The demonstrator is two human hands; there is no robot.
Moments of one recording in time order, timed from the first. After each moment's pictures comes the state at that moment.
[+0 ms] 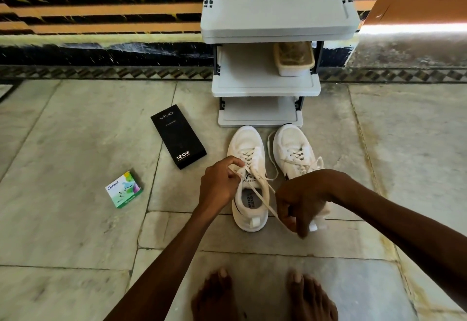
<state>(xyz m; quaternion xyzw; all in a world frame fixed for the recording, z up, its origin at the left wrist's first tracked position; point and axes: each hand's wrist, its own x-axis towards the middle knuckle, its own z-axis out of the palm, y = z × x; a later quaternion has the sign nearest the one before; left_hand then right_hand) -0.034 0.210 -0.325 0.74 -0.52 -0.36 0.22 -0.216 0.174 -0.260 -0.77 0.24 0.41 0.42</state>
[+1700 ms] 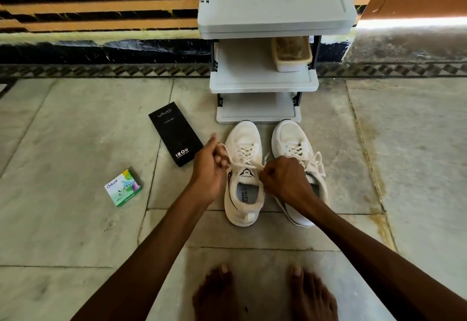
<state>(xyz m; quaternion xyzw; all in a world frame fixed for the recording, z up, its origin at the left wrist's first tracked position) -0.029 0.191 -0.294 0.56 -0.16 -0.63 0.51 -0.197 0.197 -0.322 -0.71 0.62 -0.14 0.31</state>
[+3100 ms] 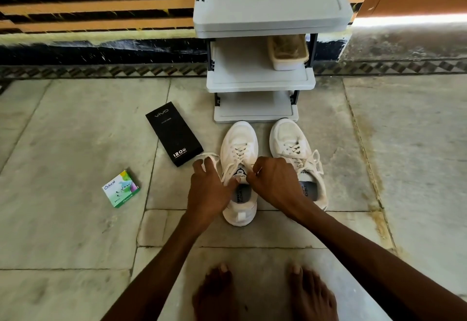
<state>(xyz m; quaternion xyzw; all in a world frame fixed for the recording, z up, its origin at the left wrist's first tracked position) -0.024 0.231 -0.327 0.79 -0.54 -0.27 0.09 -0.177 0.202 -0.319 -0.71 0.65 -0.09 0.24</state>
